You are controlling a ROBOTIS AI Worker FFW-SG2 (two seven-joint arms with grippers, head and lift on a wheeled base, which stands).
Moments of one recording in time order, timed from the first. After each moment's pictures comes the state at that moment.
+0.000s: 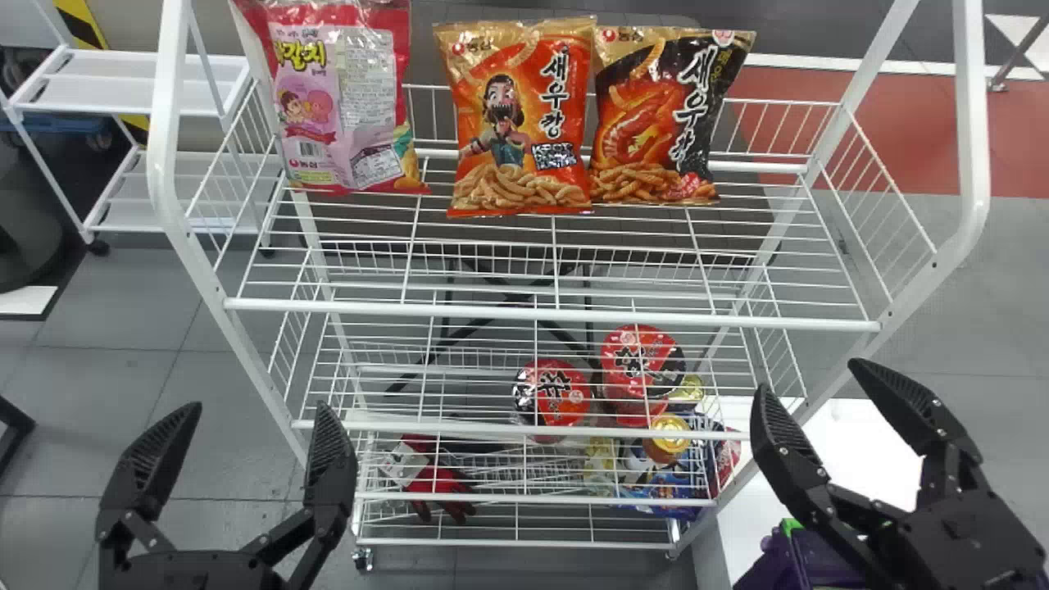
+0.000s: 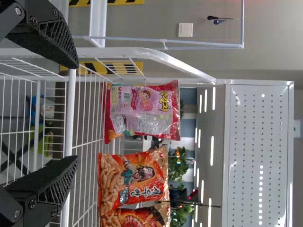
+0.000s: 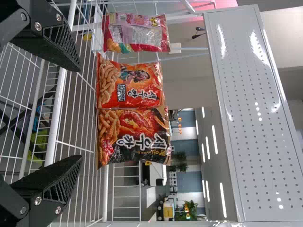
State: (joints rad) left arm 0.99 0.02 -0.12 -2.27 -0.08 -0.24 0.10; right arm 0.92 -0.17 -0.13 -2.28 -0.28 -0.17 0.32
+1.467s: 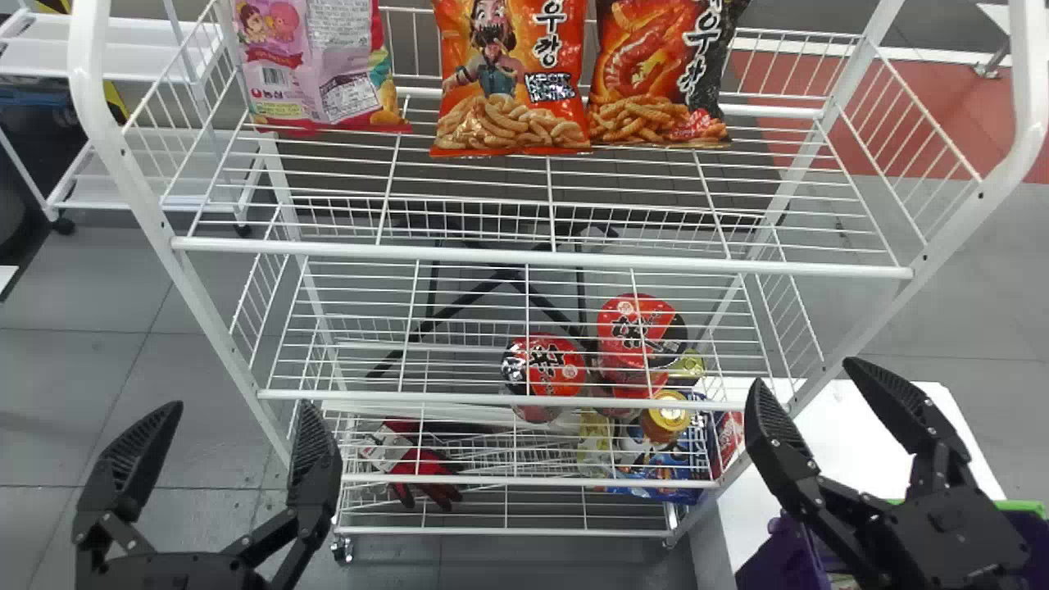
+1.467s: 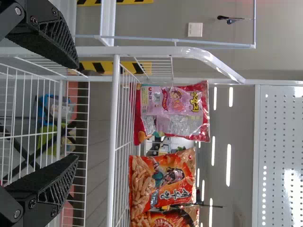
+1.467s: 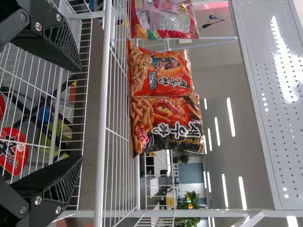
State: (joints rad) left arm 0.99 0.02 -0.13 -2.28 -0.08 -0.24 0.10; right arm 0.92 -0.17 -0.13 -2.28 -0.27 -0.16 0.28
